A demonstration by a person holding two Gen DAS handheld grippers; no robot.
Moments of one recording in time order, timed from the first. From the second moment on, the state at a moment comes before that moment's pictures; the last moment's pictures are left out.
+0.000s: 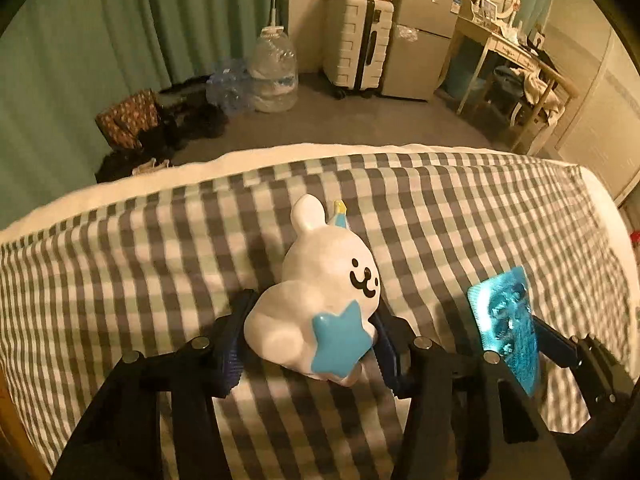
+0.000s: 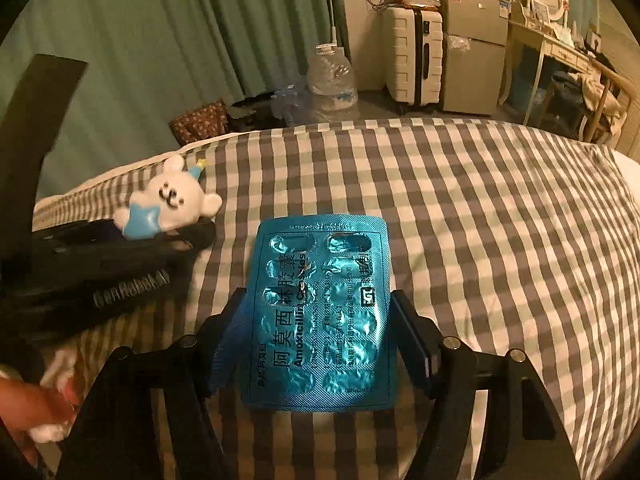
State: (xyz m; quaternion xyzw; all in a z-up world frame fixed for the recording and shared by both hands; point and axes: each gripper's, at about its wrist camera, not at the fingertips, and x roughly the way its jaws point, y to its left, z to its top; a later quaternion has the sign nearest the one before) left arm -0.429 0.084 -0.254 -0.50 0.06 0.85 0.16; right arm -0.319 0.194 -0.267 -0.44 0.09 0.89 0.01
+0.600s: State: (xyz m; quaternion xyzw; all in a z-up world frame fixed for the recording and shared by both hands) left arm -0.263 -0.054 -0.049 -0.41 0.04 0.90 0.14; right arm -0.198 0.108 -0.082 -0.36 0.12 0.92 -0.07
